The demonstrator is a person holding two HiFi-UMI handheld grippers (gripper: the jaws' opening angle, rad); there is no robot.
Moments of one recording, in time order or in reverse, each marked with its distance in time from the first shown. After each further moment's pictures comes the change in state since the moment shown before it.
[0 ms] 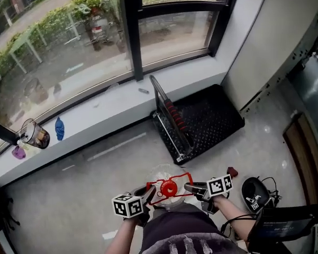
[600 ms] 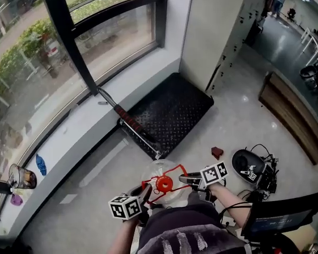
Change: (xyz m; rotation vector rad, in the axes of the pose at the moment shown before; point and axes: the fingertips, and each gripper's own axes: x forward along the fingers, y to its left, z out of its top) left arm 0.065 -0.078 -0.021 0.144 0.172 -0.091; right arm -0.090 -0.048 -0.012 0.095 -0.188 -0.062
